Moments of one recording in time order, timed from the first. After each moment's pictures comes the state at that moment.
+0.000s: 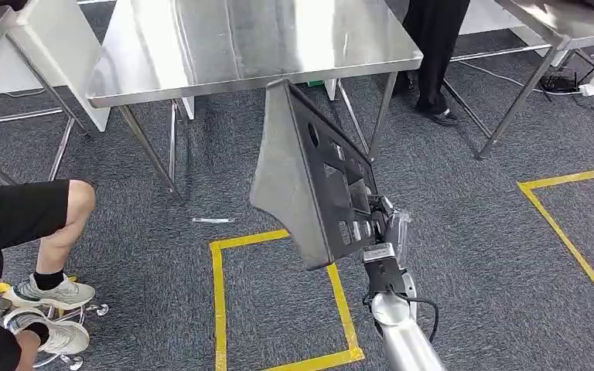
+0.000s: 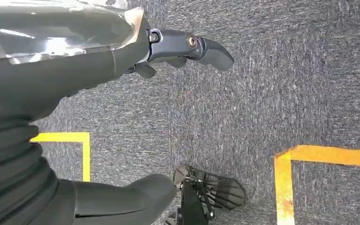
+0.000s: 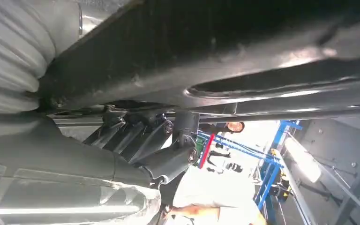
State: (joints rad) left arm -0.15 -0.06 0.64 -0.24 -0.49 0.12 -0.09; right arm -0.22 0.11 0.26 -1.20 0.34 -0.47 -0.64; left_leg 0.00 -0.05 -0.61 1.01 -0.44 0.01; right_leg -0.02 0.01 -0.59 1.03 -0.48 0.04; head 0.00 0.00
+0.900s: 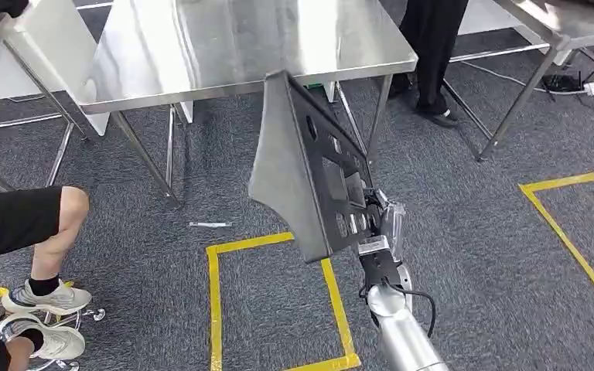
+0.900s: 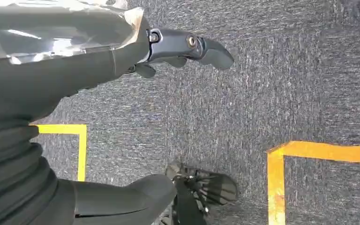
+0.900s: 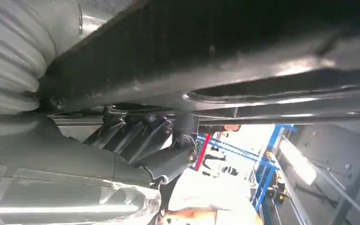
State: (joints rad) left arm -0.14 -0.07 0.66 -0.24 -0.47 0.14 -0.10; right arm -0.27 0.12 0.26 -1.15 0.34 -0.45 -0.65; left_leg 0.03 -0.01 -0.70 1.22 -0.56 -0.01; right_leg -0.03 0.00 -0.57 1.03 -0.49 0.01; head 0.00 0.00
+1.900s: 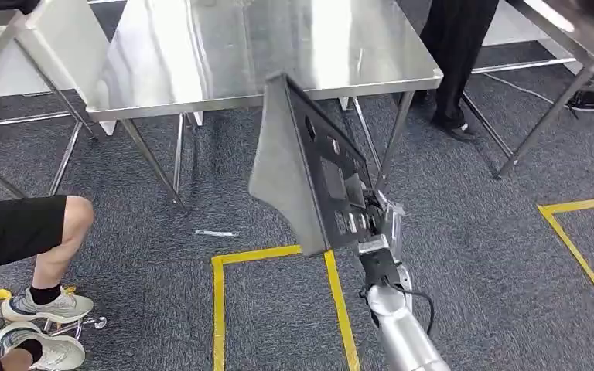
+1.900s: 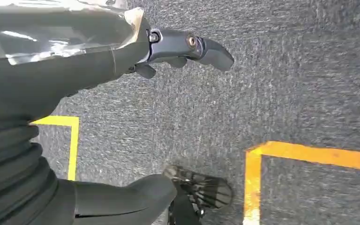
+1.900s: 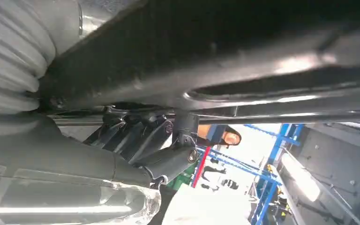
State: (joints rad) left arm -0.13 -0.07 0.66 -0.24 -0.47 0.16 -0.10; right arm -0.28 0.12 0.27 -1.12 0.33 -0.46 -0.66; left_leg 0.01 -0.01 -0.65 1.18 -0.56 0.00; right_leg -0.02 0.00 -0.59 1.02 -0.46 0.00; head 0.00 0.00
